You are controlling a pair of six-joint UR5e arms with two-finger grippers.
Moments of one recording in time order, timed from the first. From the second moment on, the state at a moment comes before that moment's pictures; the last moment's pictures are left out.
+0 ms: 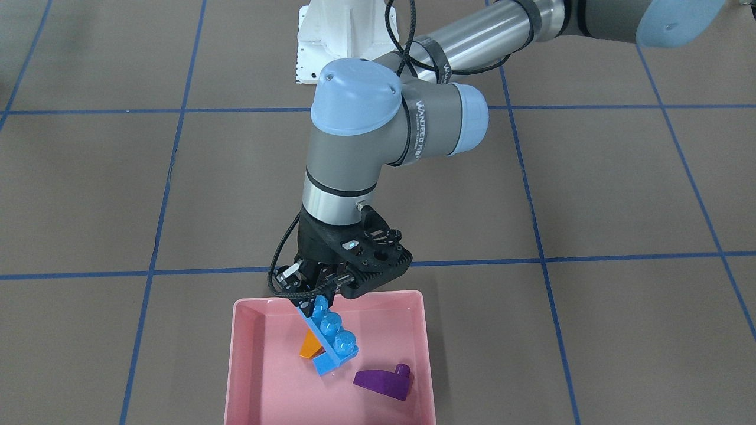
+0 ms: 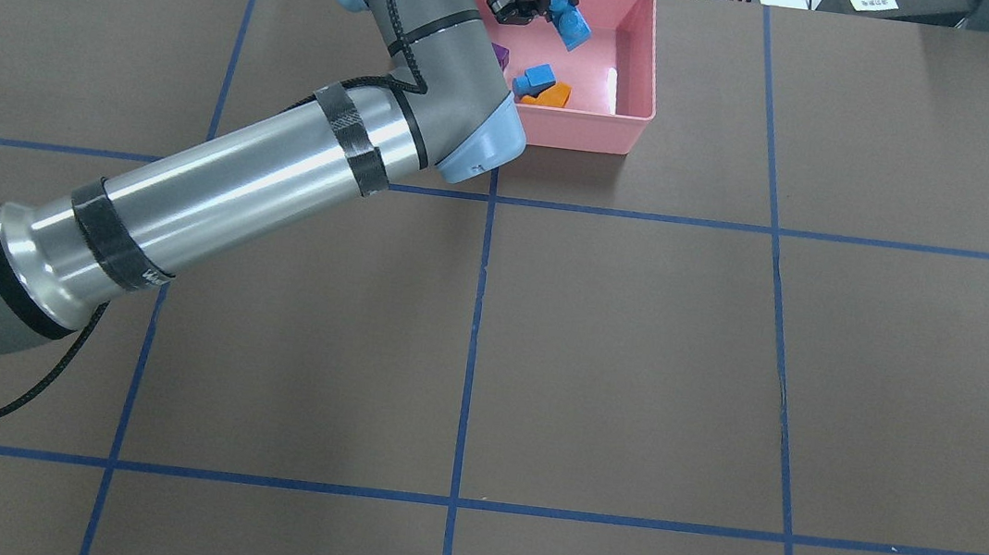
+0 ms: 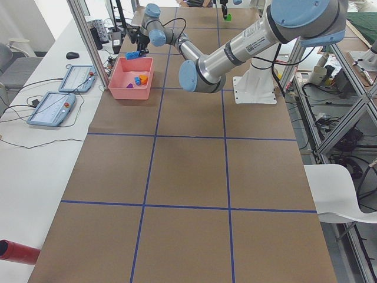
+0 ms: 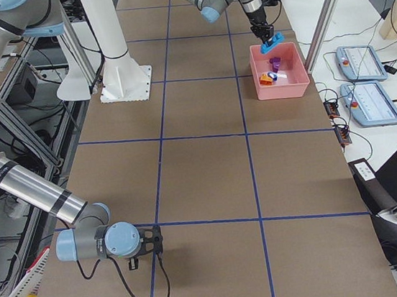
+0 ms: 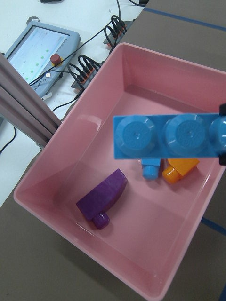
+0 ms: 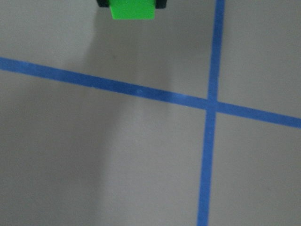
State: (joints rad) left arm -0.77 -2.81 -0.98 -2.00 -1.77 -1.72; right arm 1.42 -2.18 1.56 -1.01 2.52 -0.08
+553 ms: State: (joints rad) left arm -0.75 -2.85 -0.82 -2.15 -1.69 -1.73; right arm 1.49 -1.99 1.91 -1.62 2.54 -0.09
